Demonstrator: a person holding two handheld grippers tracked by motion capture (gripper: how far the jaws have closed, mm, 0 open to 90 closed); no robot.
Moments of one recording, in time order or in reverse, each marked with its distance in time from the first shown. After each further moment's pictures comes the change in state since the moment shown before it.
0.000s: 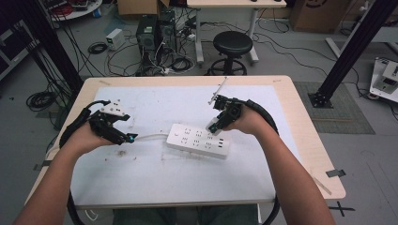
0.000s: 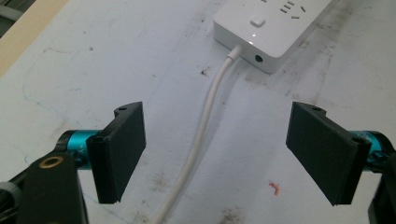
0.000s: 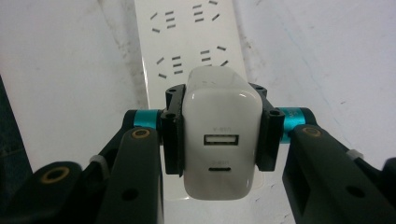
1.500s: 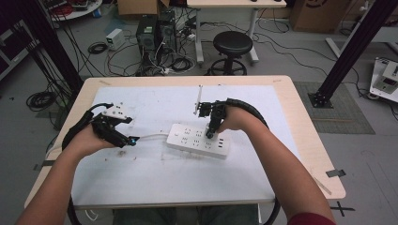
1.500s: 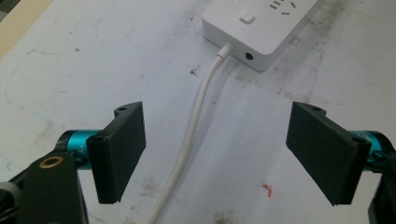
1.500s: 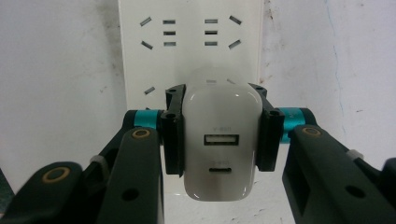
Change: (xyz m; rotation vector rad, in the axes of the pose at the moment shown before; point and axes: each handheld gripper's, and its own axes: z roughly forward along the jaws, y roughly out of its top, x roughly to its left) left arm -0.007 -0.001 0.009 -0.003 -0.025 0.014; right arm 0.003 0.035 0.035 0.301 -0.041 -0.158
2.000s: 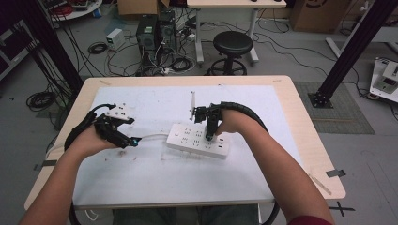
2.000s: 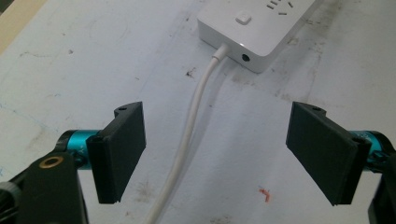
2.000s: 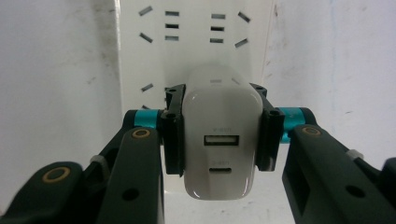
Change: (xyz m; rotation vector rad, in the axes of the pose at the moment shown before) left arm -0.003 0.002 0.003 0.002 -0.004 0.006; right arm 0.013 0.011 0.009 0.078 -0.083 -0.059
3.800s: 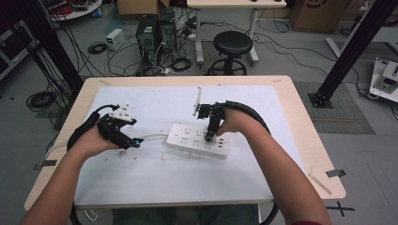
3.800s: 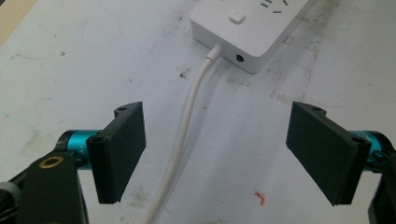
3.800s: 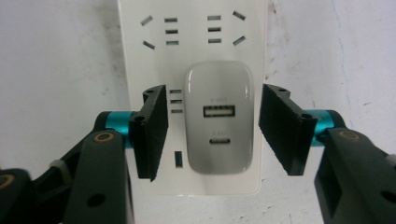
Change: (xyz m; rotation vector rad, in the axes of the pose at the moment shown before) left arm -0.004 0.005 0.004 0.020 -0.002 0.015; right arm -0.008 -0.014 -0.006 -0.074 0.078 0.096
